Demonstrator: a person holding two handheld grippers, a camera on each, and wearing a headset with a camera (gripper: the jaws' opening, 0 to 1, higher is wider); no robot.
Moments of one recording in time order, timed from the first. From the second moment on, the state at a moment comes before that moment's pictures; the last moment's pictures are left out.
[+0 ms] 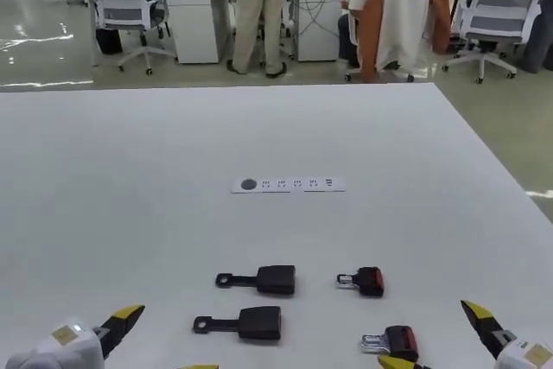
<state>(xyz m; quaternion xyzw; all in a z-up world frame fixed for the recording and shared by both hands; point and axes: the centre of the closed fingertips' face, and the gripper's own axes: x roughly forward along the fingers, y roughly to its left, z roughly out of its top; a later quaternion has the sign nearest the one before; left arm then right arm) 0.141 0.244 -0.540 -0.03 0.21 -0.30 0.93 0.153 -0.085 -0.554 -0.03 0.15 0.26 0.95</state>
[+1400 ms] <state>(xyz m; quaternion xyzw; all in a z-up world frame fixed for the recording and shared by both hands) 0.146 0.239 -0.574 0.00 0.26 -0.31 0.91 0.157 -0.073 -0.573 -0.04 0.19 0.28 0.94</state>
